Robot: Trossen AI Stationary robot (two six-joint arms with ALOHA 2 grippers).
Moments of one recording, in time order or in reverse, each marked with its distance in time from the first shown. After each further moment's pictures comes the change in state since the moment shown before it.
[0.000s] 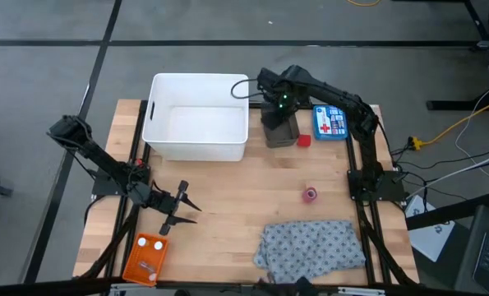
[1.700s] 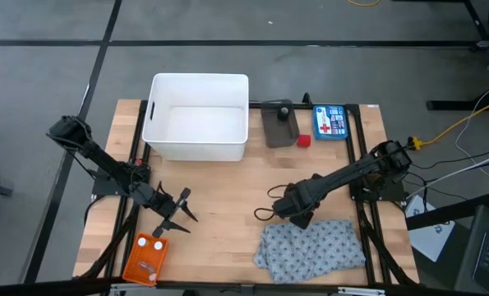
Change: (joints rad) left arm 0.025 0.000 0.000 -0.052 0.237 -0.119; right arm 0.913 -0.270 -0.771 0.201 -0.008 0.635
